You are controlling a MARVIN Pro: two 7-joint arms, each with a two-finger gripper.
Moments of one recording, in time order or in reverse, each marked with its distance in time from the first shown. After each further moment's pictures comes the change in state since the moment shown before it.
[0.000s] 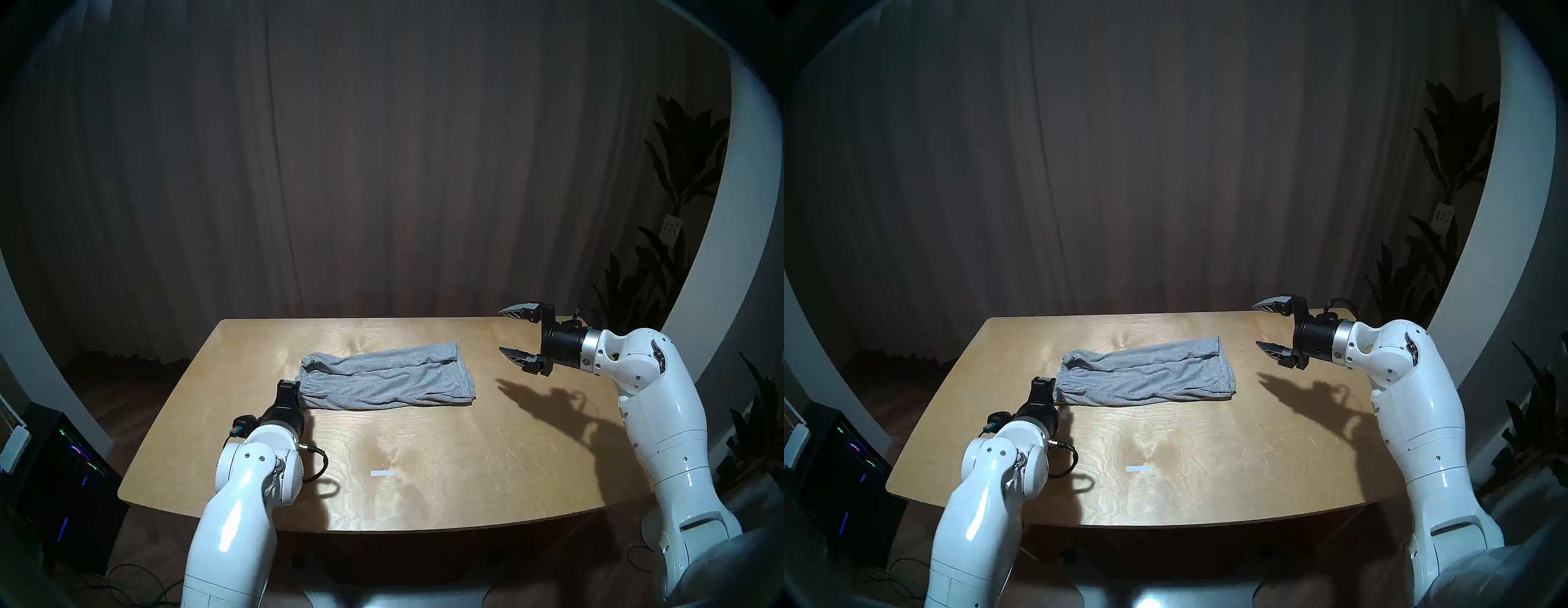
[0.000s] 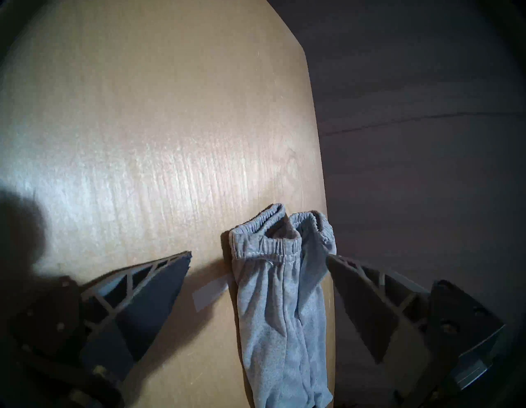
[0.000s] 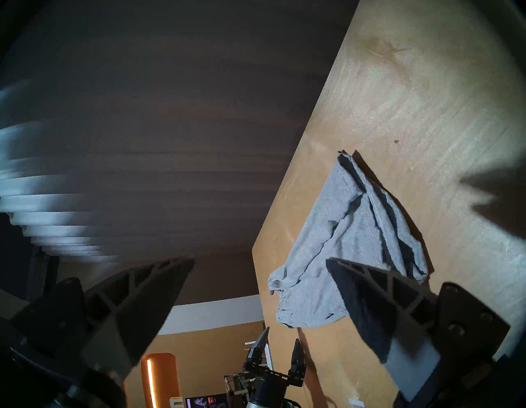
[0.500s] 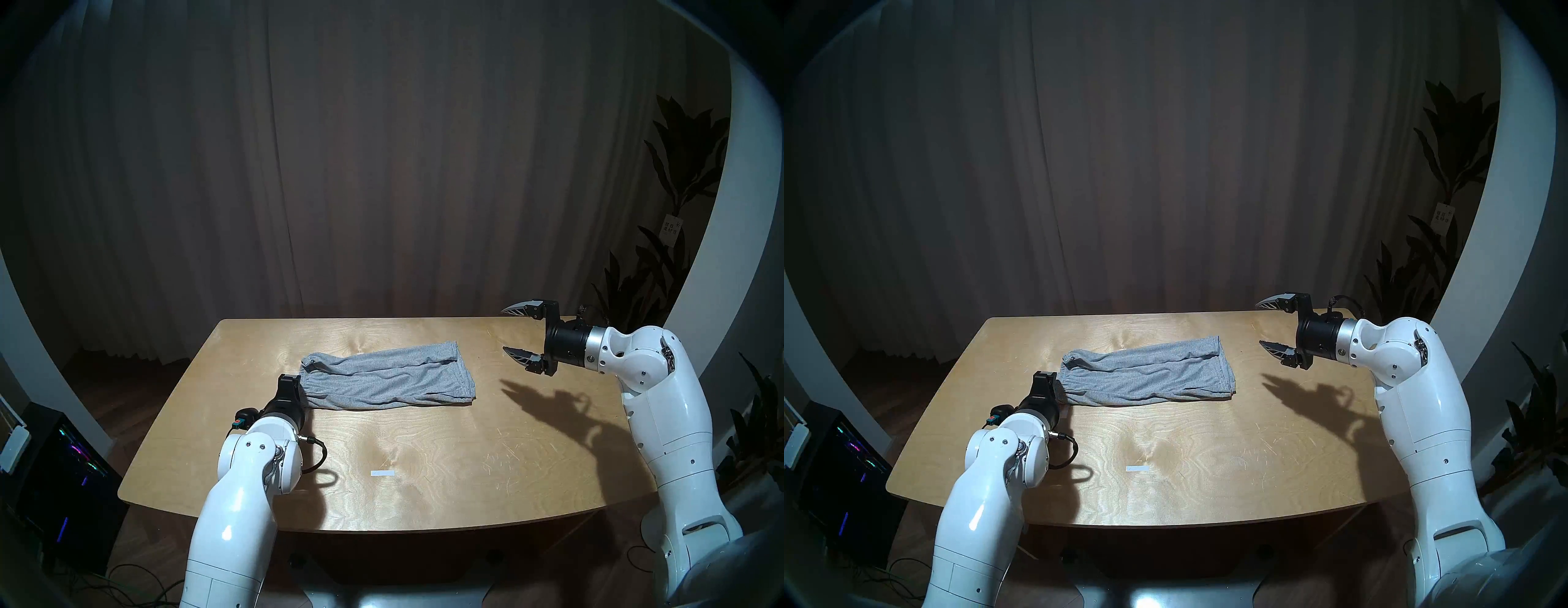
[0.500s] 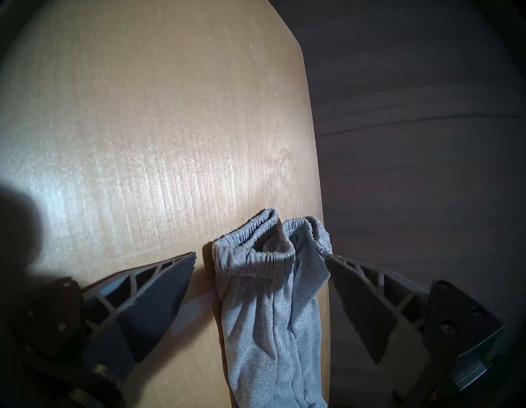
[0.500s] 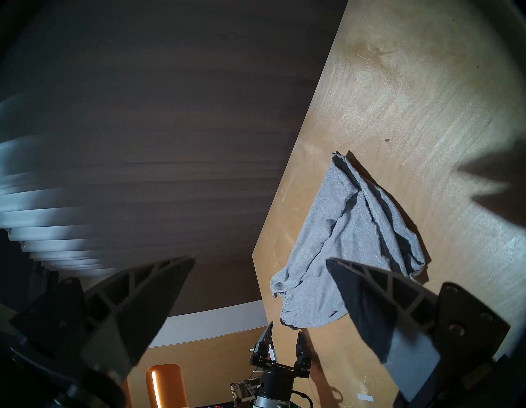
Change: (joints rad) left arm -0.060 0.014 -0.022 0.073 -0.044 0.046 -0.024; right arm -0.014 0.002 0.018 -0.055 0.063 -0.063 -0.089
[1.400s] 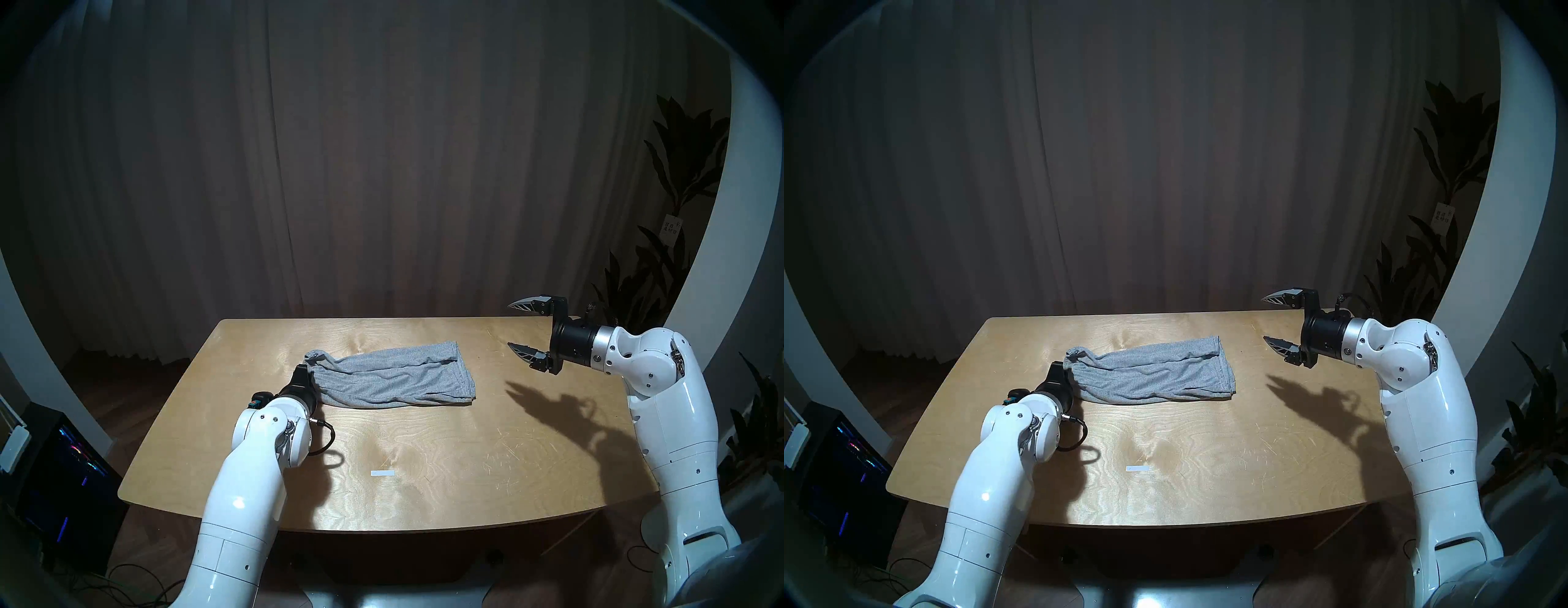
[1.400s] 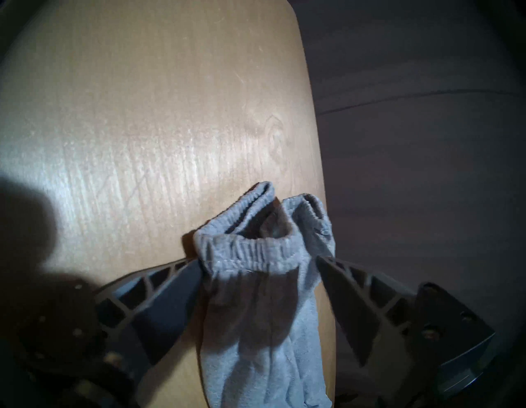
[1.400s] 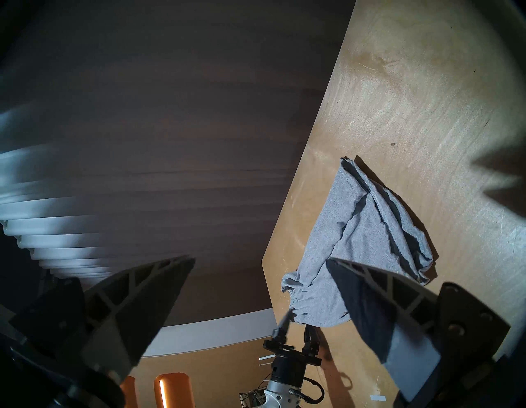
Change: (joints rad) left arm -0.155 0.002 0.040 0.170 -0.002 0.041 0.042; right arm -0.060 -0.014 0.053 -0.087 0.014 -0.048 -0.007
